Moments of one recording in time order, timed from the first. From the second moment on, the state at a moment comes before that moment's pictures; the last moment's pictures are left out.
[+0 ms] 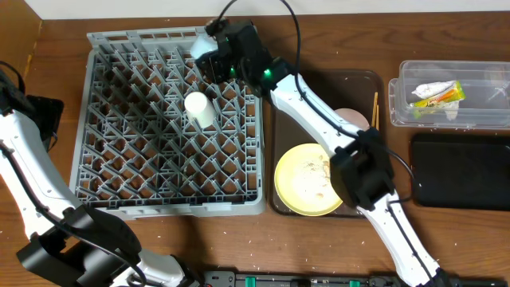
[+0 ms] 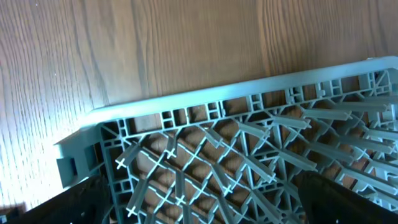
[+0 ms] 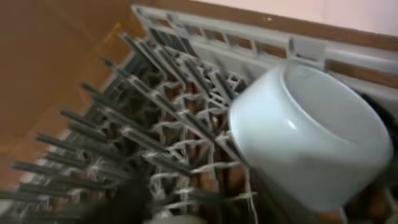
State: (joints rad) left arm 0.69 1.73 1.74 -1.18 -0.17 -0.75; right arm 0.68 2.53 2.38 -0.36 -0.31 0.35
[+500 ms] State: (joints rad) left arm 0.69 1.73 1.74 -1.18 -0.17 -0.75; right arm 0.45 2.16 2.40 -1.12 -0.14 0.30
